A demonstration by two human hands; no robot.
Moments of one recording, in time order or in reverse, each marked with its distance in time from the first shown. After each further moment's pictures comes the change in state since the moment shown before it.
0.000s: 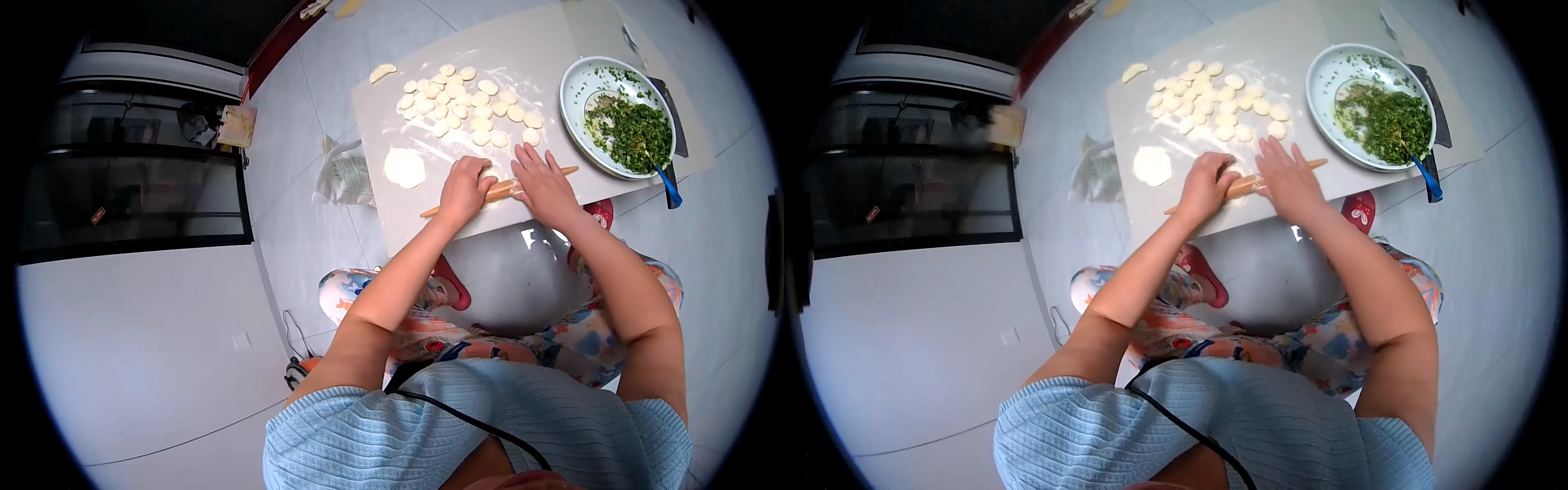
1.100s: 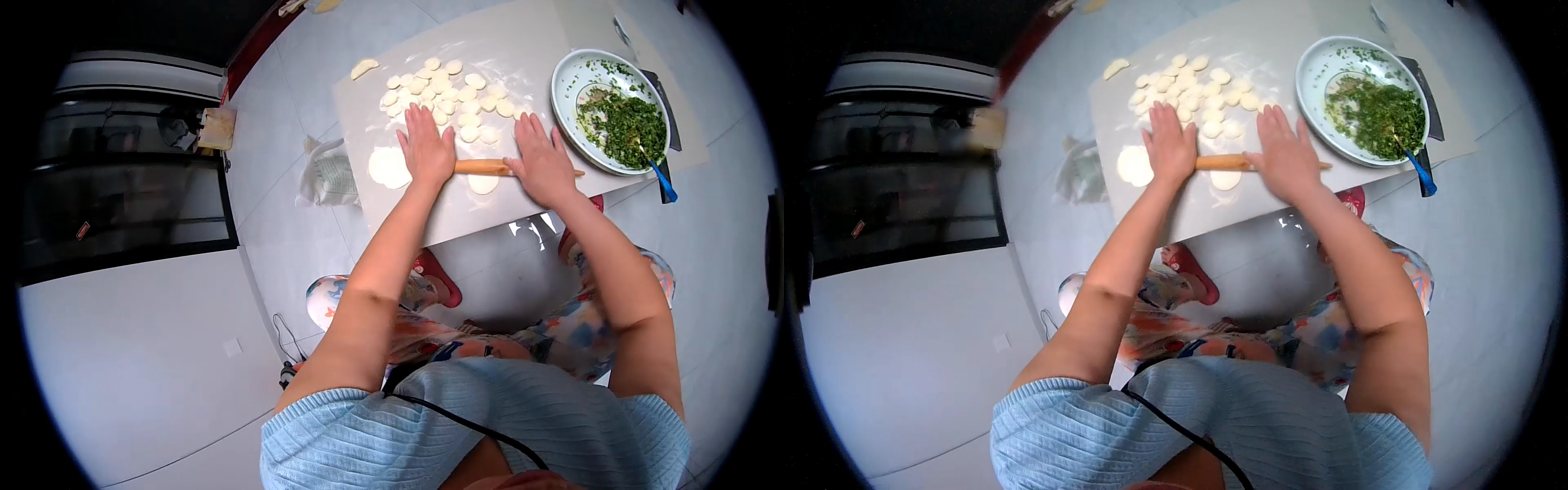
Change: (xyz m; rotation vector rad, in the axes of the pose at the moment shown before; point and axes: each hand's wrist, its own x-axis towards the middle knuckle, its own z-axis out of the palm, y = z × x) left_hand 0.055 -0.046 -0.001 0.405 0.044 -0.263; right_hand 0.032 0.004 -0.018 -0.119 0.015 0.278
